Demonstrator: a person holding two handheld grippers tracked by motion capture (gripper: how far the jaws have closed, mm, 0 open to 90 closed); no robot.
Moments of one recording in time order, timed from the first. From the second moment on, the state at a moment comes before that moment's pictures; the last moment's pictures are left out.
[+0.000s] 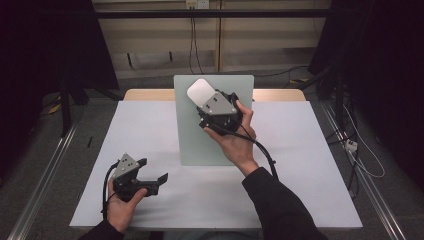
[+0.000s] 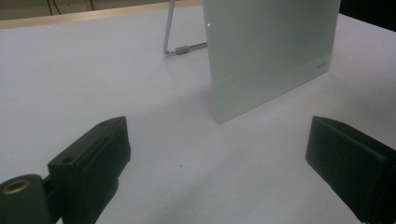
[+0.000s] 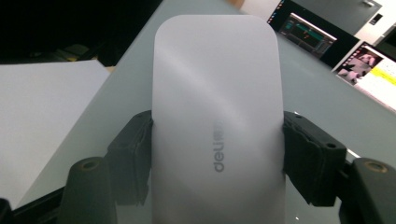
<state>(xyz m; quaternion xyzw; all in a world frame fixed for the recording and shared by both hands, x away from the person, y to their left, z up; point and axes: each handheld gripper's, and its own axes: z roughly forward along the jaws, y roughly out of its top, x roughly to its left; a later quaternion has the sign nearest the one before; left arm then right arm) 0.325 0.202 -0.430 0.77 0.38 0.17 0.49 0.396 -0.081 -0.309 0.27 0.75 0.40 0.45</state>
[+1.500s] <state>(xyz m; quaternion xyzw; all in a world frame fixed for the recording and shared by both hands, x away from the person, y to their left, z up) 0.326 0.200 -0.431 0.77 0.38 0.17 0.48 0.386 -0.101 -0.327 0.29 0.75 0.41 0.43</state>
